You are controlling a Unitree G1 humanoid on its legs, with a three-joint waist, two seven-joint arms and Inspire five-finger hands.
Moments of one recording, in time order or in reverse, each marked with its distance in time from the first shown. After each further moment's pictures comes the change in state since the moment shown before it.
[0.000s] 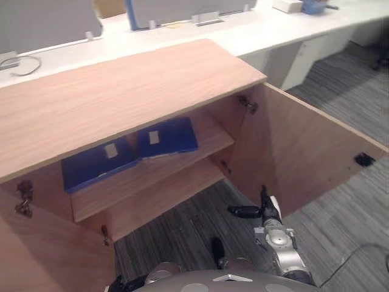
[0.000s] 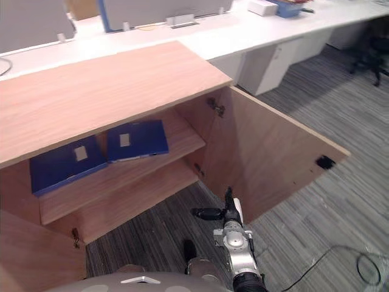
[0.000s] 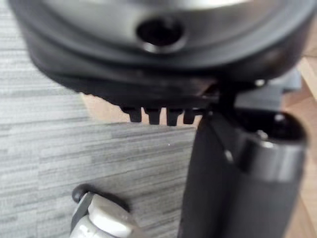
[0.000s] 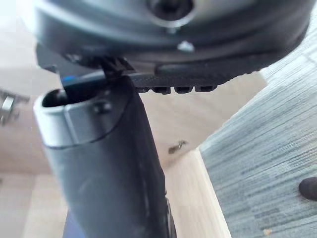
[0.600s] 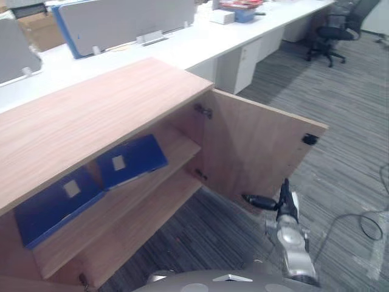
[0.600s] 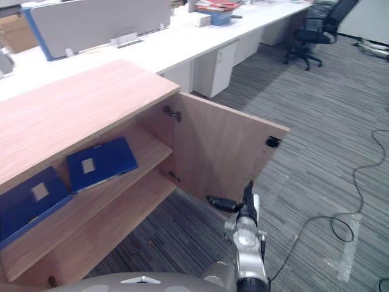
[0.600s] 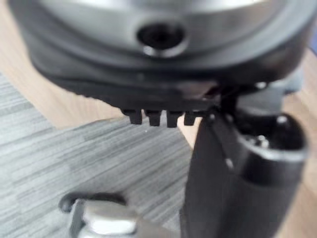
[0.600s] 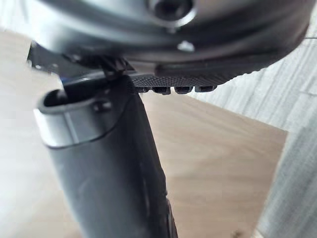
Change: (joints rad) left arm 0.049 -0.016 0.000 0.044 0.057 0.002 -0.039; right arm -0.081 -0.013 -0.185 -0.119 0.046 0.009 -0.056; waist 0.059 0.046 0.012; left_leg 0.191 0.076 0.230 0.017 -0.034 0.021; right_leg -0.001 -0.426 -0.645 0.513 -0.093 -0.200
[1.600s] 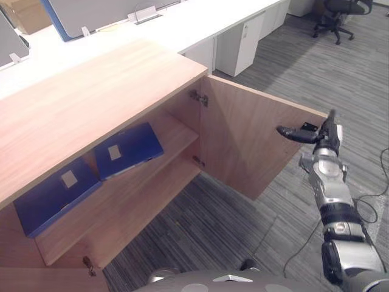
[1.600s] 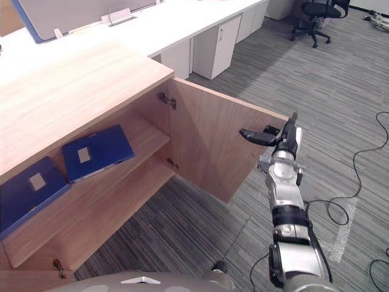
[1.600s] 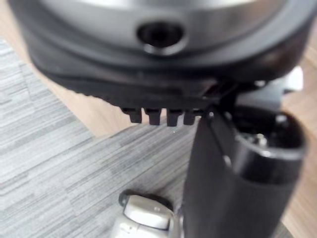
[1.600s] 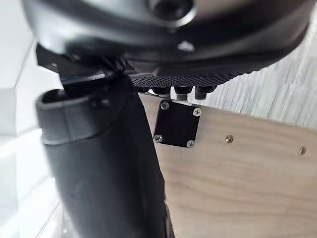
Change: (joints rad) left arm 0.030 0.037 -0.014 -0.047 0.024 0.010 -0.016; right arm -0.494 -0.391 0.077 0.293 0.359 -0.086 -0.009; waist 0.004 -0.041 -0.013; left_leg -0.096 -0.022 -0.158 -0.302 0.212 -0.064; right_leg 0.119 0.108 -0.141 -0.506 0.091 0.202
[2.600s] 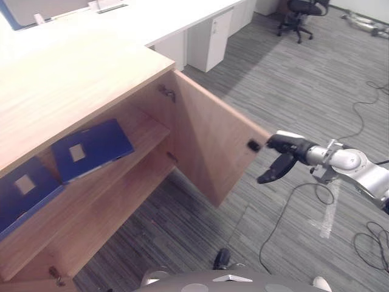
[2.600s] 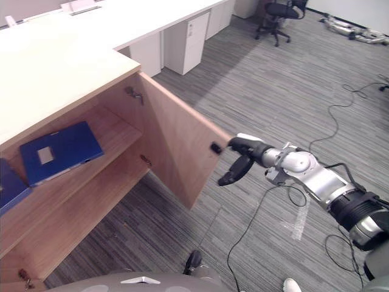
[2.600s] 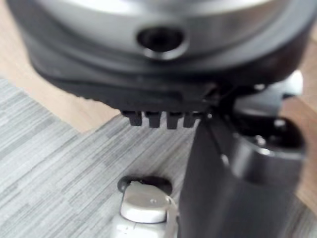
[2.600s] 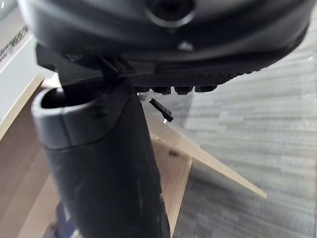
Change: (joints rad) left arm -0.061 0.108 0.053 0.046 0.093 -0.040 -0.097; right arm -0.036 -0.753 0.894 -0.626 0.256 0.074 0.677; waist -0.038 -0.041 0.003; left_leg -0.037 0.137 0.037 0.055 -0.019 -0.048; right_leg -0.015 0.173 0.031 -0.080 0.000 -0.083
